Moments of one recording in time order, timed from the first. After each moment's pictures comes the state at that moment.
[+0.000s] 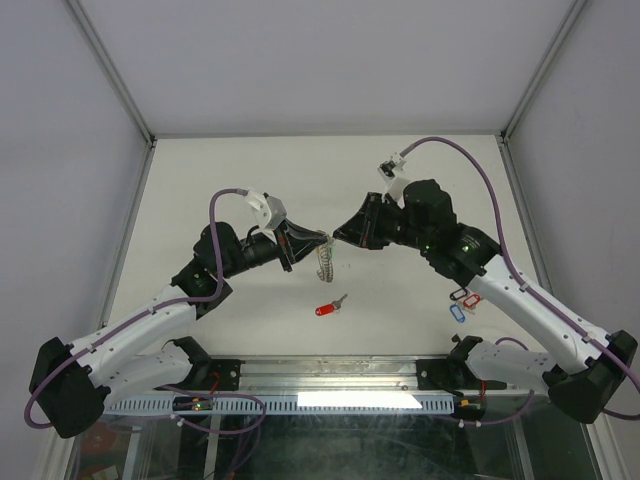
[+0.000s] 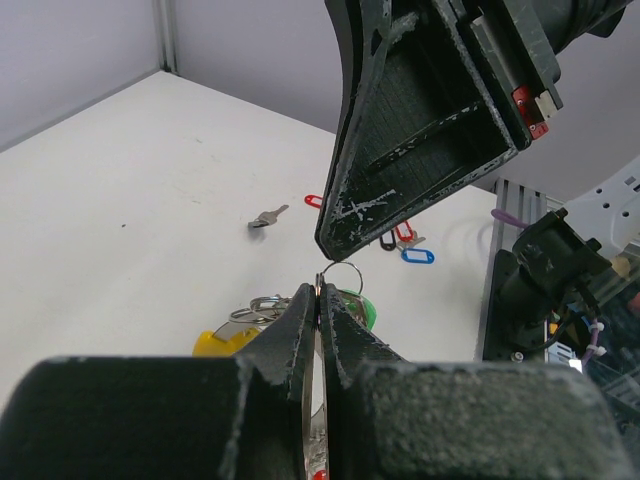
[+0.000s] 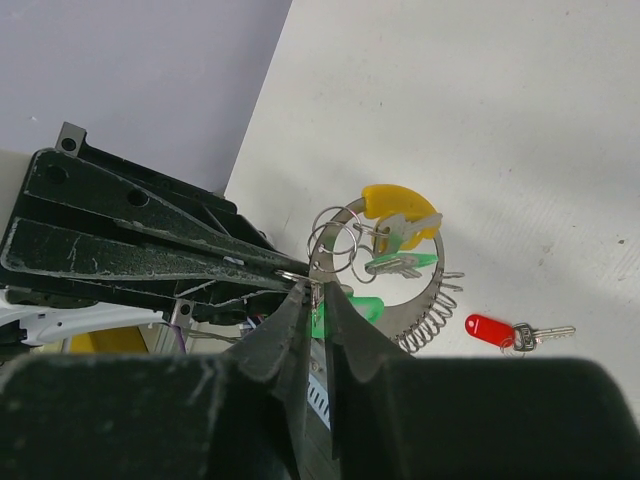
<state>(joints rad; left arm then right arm) -0.74 0.96 0.65 0.41 0.42 -0.20 0.75 1.08 1.09 -0.40 -0.25 0.75</state>
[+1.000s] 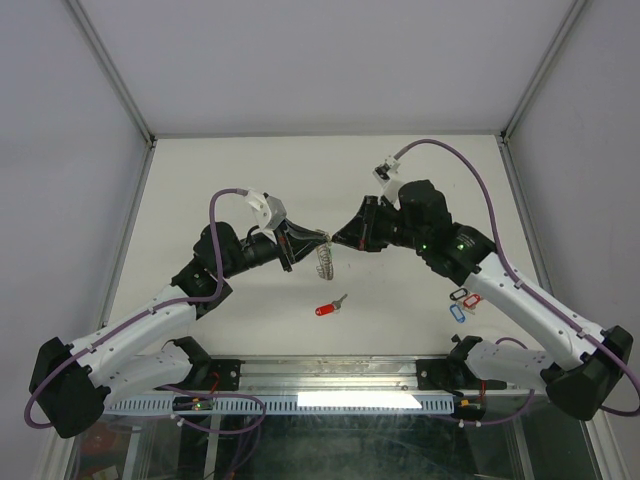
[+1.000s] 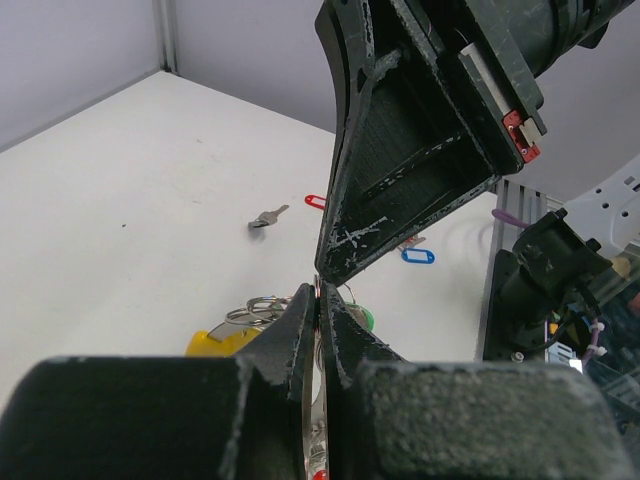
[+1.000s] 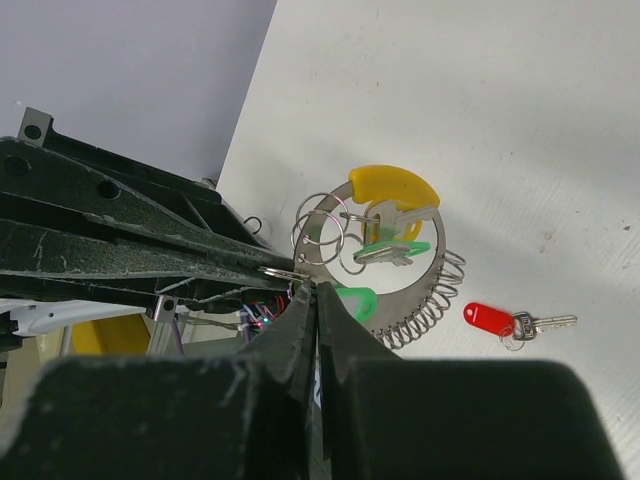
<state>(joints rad) -0.74 0.96 0.65 0.41 0.42 -0.20 0.75 1.10 1.08 -0.41 -0.28 0.75</state>
